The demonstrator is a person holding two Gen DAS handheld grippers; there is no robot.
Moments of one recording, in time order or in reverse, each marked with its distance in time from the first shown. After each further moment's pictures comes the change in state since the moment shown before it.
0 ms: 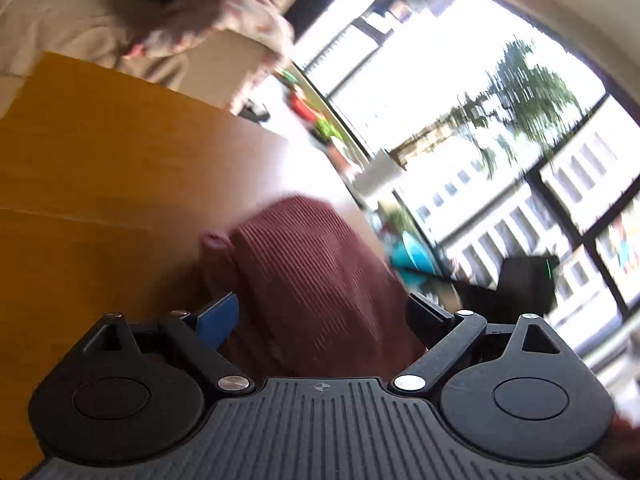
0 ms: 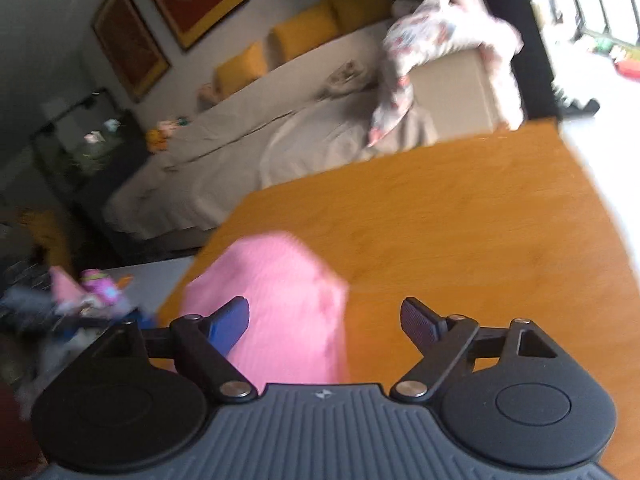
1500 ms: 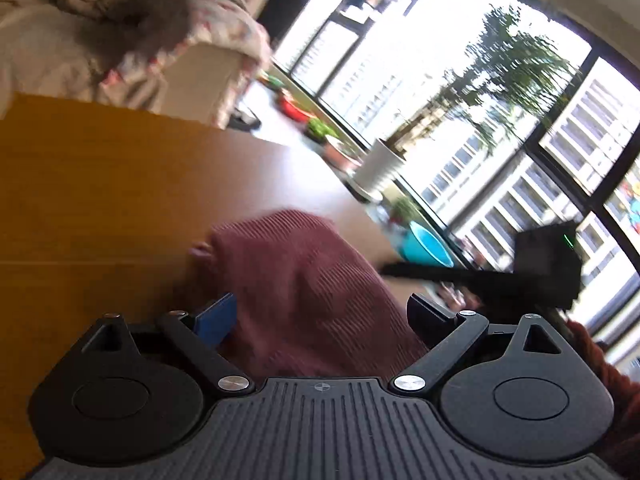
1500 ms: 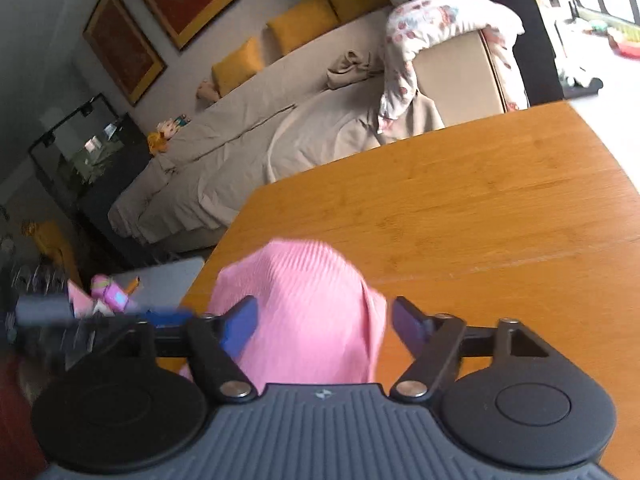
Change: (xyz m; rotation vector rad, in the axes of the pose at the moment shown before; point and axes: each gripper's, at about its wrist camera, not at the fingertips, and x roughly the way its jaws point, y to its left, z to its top) left arm -0.002 -0.031 -0.008 0.173 0.023 0.057; right arm 0.012 0.018 0.001 0.011 0.005 -0.013
